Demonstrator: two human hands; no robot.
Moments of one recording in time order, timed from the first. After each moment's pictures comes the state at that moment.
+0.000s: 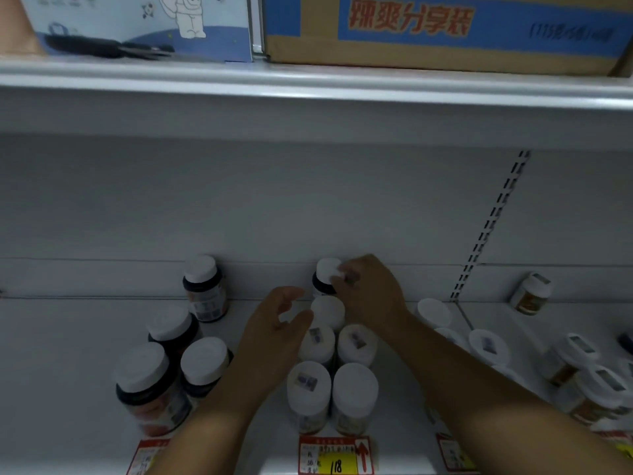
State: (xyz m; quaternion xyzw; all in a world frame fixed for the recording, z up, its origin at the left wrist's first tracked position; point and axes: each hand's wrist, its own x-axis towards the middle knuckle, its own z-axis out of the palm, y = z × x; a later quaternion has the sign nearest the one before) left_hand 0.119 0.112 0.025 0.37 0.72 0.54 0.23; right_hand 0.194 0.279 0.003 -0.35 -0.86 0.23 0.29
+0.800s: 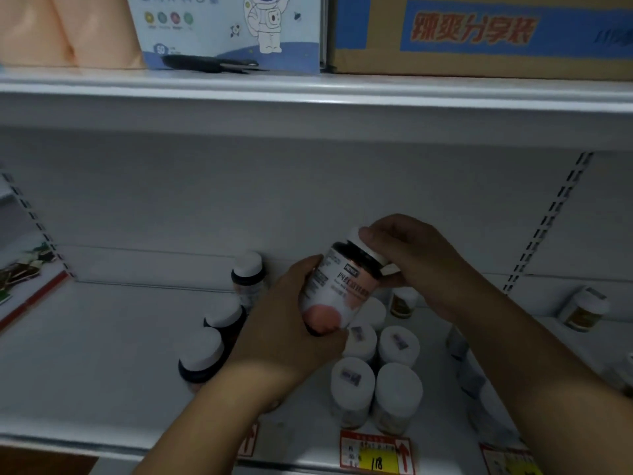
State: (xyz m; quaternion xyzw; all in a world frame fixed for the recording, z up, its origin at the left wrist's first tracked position) left_hand 0.107 0.061 0.067 0.49 0.68 0.54 0.13; right_hand 0.209 0.214 0.119 -0.22 -0.73 0.59 0.26
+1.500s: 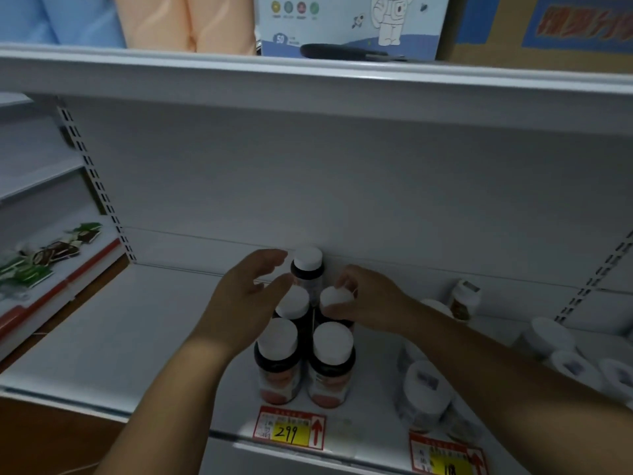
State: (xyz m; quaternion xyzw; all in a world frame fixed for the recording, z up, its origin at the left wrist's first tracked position) left_hand -0.008 -0.008 0.053 0.35 0.75 0.56 0.10; right_hand 0.090 0.181 0.021 -0.20 -0.91 0.35 0.08
